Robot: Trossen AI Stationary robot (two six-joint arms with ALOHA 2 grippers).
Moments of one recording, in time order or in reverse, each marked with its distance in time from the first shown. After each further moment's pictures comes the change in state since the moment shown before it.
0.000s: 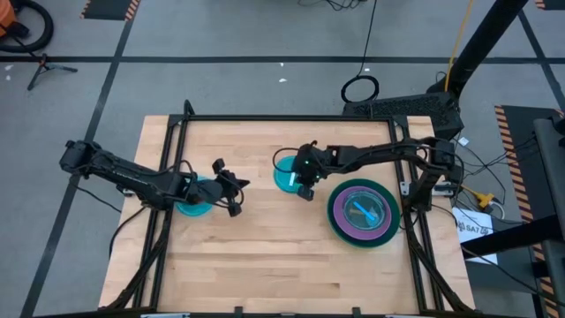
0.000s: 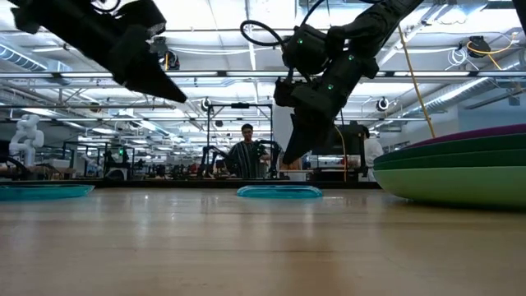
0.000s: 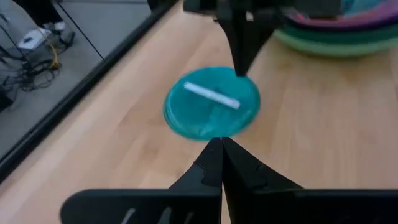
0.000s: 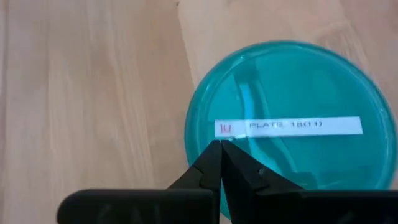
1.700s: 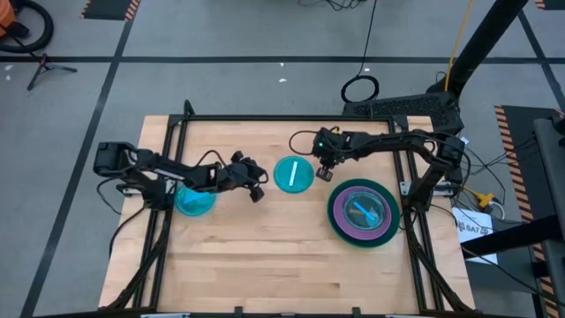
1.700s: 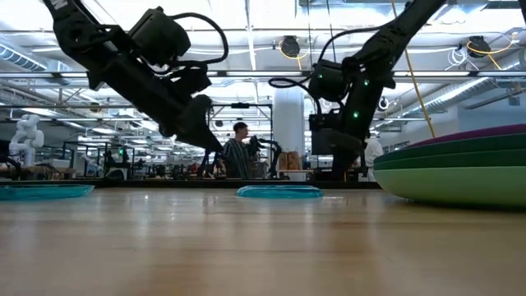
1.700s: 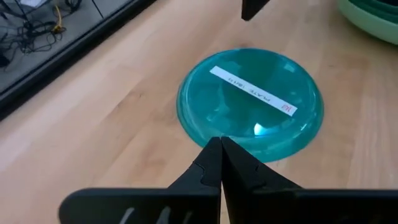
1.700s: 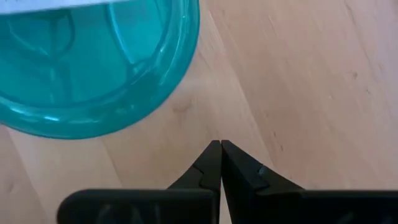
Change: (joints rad) left arm 0.275 0.405 0.012 0.398 0.184 0.028; right arm -0.214 -0.061 -0.121 -0.141 0.208 -0.152
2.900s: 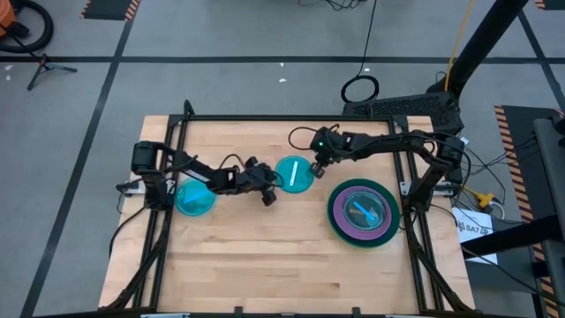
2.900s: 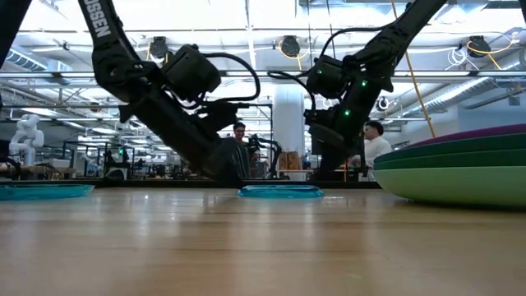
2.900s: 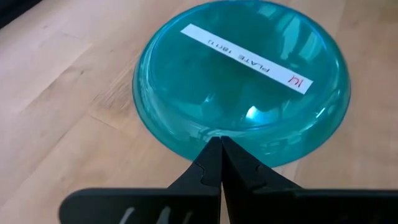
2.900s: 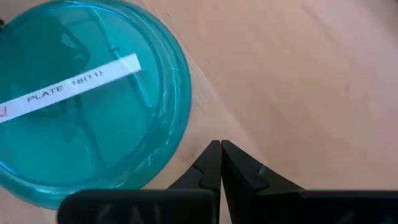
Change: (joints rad) left arm 0.021 0.327 0.124 0.108 0.061 -0.006; right arm 0.010 0.000 -0.021 0.138 -0.001 0.229
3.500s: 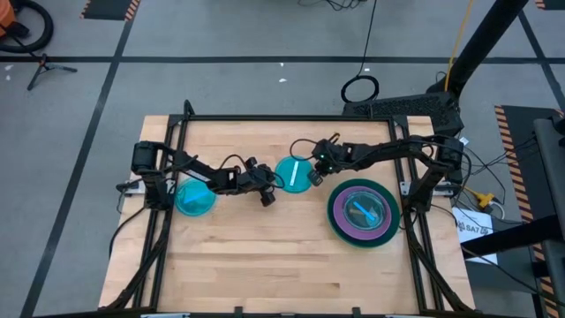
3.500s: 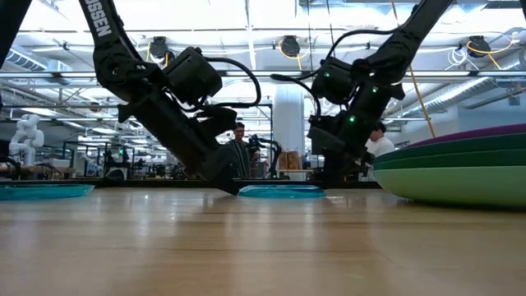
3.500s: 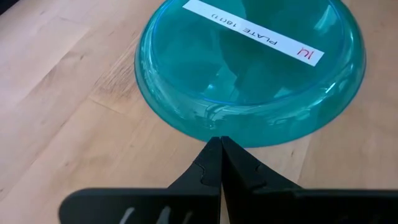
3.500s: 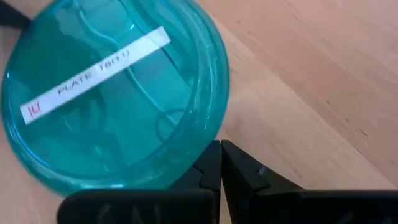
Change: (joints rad) left arm 0.000 0.001 0.010 -0.077 -0.008 0.017; right arm 0.073 0.000 -0.107 0.128 0.006 0.231
